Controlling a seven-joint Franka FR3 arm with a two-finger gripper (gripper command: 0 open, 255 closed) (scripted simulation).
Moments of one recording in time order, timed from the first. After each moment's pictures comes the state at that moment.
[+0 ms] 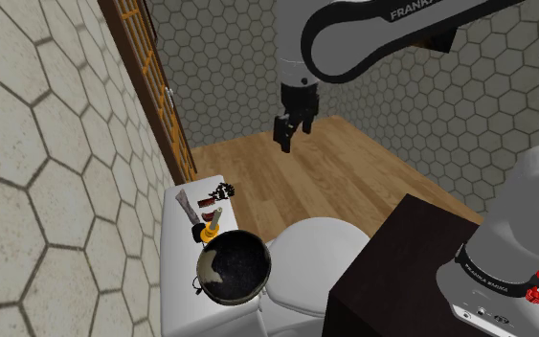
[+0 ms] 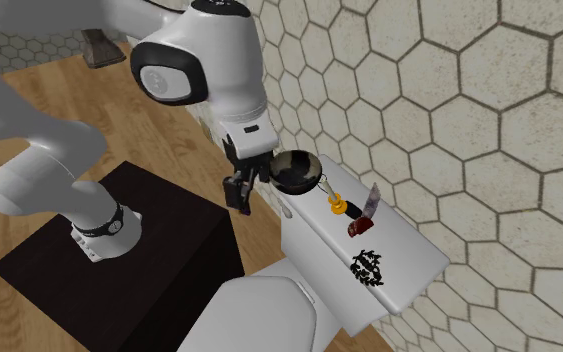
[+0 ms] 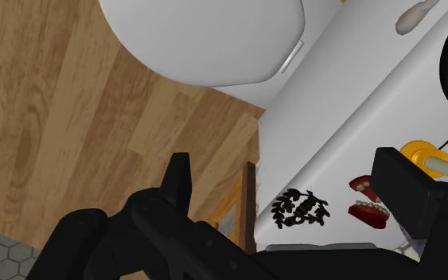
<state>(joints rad) 0.10 -0.33 0.24 -2.28 -0.03 2.04 0.22</state>
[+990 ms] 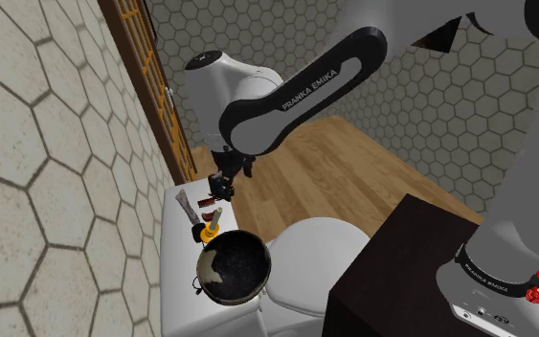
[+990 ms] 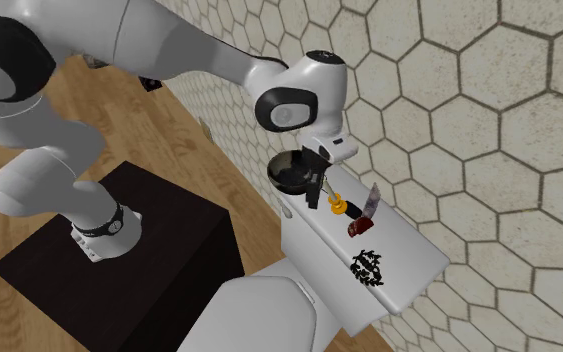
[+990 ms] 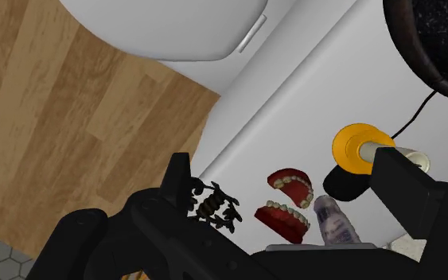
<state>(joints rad) 0.19 0.22 0.37 -1.93 -0.27 2.15 0.47</state>
